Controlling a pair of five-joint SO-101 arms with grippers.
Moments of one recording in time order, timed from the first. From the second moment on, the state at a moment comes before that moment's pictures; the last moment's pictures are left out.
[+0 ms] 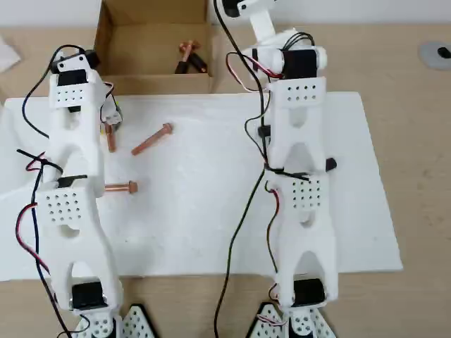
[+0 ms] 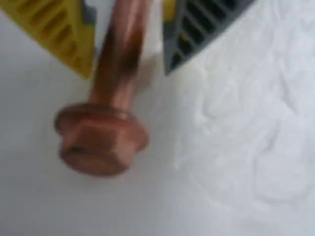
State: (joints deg) left arm -11.9 47.5 -39.2 79.3 3.3; right arm -9.9 58.2 -93.0 89.0 8.5
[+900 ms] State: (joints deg) left arm -11.8 49.5 -63.6 95.7 3.2; right arm -12.9 51.7 -93.0 101.0 6.2
